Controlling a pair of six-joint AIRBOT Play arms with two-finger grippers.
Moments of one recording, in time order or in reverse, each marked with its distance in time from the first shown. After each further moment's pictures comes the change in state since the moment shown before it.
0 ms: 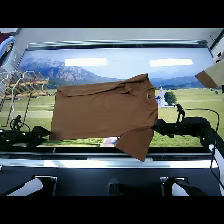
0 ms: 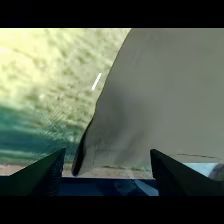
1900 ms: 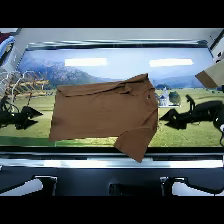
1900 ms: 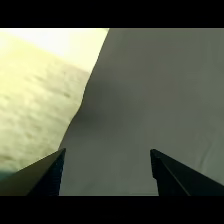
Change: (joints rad) left arm -0.051 -0.077 0.318 -0.016 -0.027 -0.143; right arm -0.156 -0.220 0.307 -0.133 -0.304 0.042
